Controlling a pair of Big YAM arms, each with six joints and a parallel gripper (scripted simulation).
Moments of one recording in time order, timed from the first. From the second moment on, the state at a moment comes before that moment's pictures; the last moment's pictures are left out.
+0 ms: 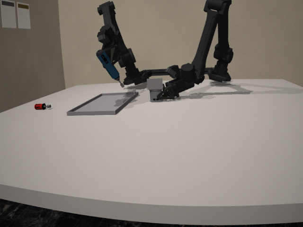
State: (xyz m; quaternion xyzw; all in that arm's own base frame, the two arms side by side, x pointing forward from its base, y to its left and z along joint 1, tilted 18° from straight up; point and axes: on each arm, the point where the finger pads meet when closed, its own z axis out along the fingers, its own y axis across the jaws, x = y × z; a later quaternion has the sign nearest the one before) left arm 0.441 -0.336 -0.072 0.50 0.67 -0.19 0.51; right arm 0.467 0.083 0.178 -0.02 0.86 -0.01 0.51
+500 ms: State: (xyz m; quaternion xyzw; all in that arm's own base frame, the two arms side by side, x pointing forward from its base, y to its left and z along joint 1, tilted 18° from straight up) left arm 0.441 -0.336 -0.072 0.50 0.67 -0.19 0.51; right arm 0.476 0.045 0.179 0.04 0.88 -0.02 0.48
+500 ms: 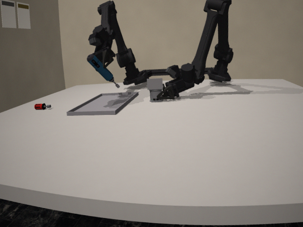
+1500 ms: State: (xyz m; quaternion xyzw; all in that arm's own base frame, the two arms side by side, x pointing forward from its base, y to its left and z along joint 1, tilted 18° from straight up) left arm 0.441 -0.336 -0.072 0.50 0.67 -0.19 0.51; right arm 0.477 -0.047 0.181 0.18 0.90 -0.04 0.40
